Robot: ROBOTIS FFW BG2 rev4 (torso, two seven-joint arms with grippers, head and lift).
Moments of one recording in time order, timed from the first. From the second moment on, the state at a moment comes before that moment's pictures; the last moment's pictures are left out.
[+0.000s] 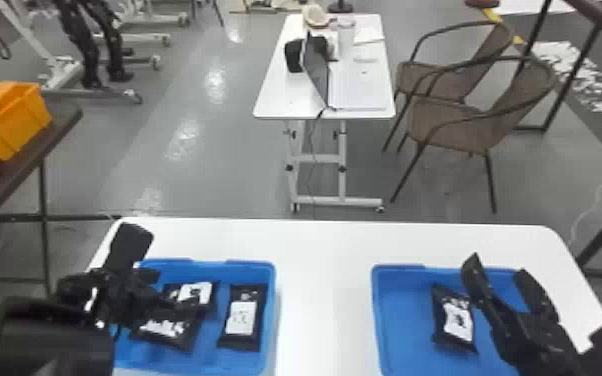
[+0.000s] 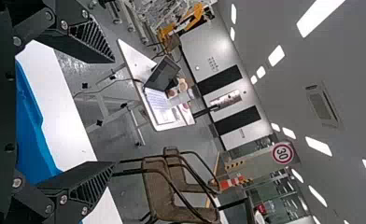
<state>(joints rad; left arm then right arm) 0.04 0.09 0.26 -1.68 -0.64 0.63 -0.94 0.37 0.00 -0.04 -1.69 -0.43 -0.15 0.14</state>
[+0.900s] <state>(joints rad) -0.18 0.19 0.19 -1.22 -0.85 0.41 -1.00 0.37 0.00 -0.02 -1.67 -0.48 -0.14 0.15</state>
